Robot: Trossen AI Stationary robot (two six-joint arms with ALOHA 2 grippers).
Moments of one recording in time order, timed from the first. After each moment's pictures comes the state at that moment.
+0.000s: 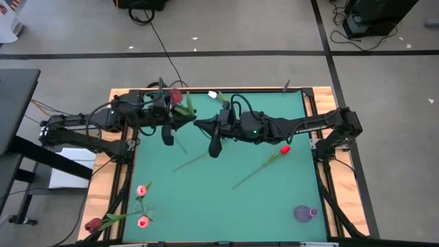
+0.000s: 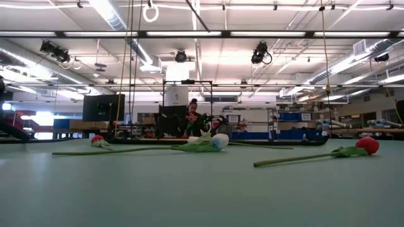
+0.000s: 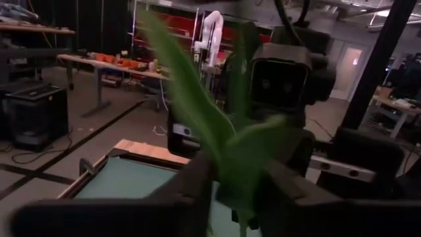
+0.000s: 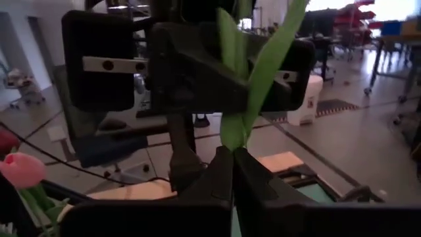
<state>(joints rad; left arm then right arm) 0.07 0.96 1.02 0.00 -0.03 -0.19 0.10 1.68 1.49 0.19 0.31 0.10</state>
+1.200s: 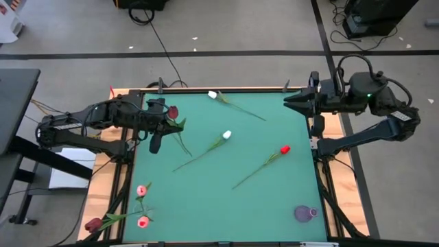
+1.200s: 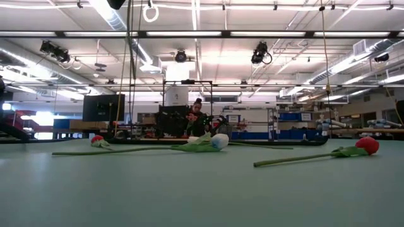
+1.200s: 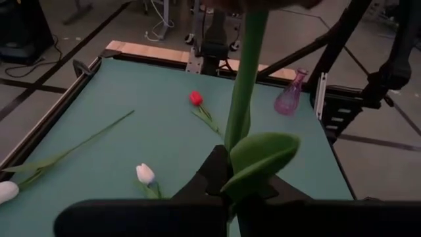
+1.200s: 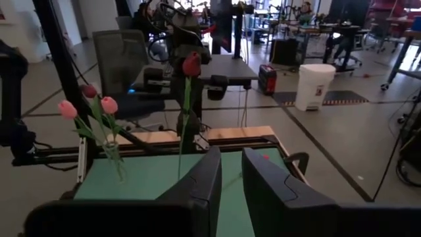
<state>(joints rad) 0.07 0.90 1.13 -0.58 0.07 -0.14 -0.02 0.92 1.49 -0.71 0.09 0.02</state>
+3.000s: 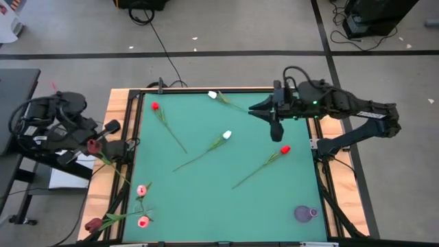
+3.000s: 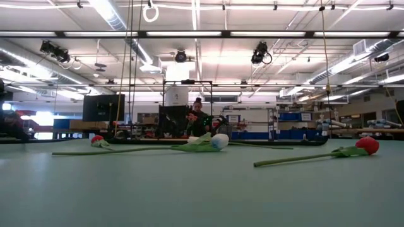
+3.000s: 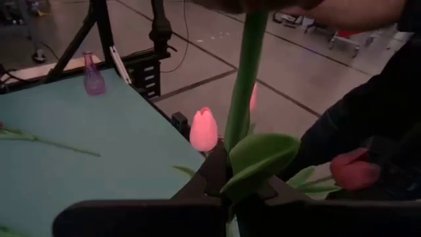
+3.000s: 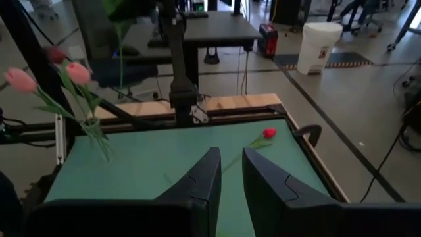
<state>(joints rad) 0.07 0.60 1.35 -1.24 0.80 0.25 -0.02 1.20 1.49 -0.60 0.11 0.05</state>
